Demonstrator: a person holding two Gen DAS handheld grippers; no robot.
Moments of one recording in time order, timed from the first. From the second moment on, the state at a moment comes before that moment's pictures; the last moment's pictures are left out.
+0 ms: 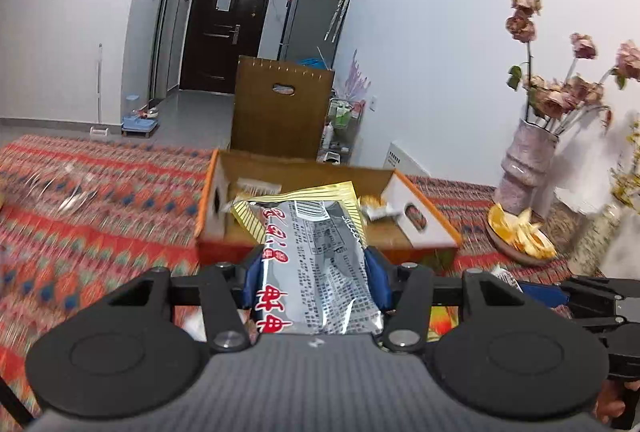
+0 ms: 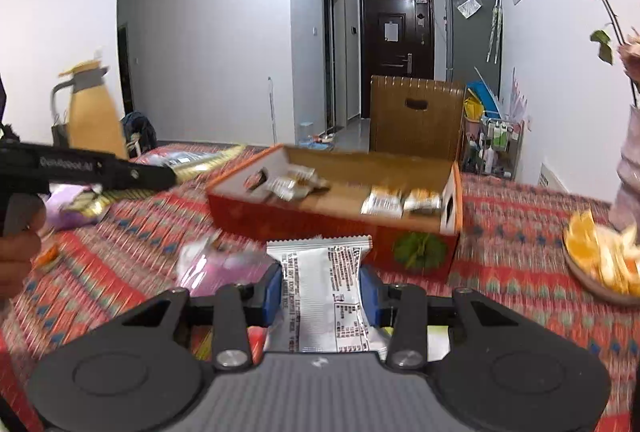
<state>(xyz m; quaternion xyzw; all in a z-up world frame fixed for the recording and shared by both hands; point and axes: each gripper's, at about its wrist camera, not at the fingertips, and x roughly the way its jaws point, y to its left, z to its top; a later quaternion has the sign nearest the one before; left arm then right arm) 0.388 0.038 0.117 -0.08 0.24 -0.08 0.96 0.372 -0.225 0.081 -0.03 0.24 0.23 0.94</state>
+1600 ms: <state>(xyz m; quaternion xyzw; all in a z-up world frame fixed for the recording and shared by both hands) 0.546 0.002 0.137 -0.01 0.28 -0.07 0.96 0.575 -0.219 0.112 -0.03 0.32 0.14 0.94</state>
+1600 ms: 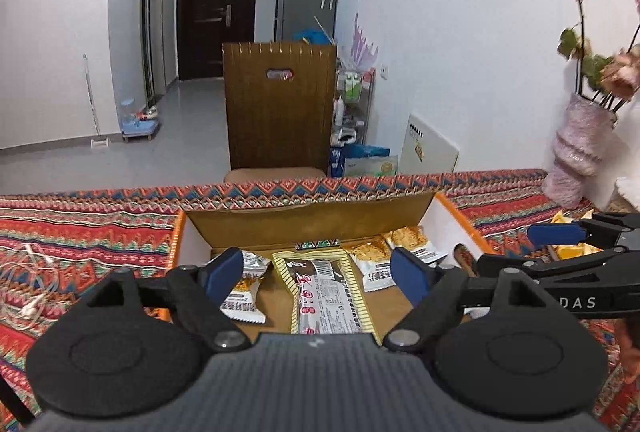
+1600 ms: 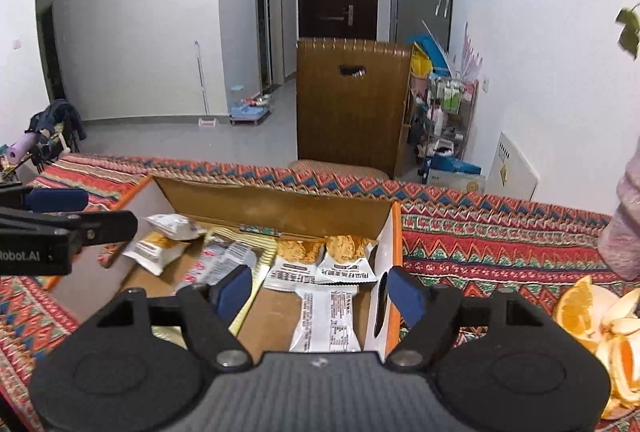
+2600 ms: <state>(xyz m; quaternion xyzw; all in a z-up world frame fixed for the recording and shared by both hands) 0.235 0.013 0.164 -0.02 0.19 -0.08 0.98 0.285 -0.270 0.147 -0.04 0.22 0.17 0.96</state>
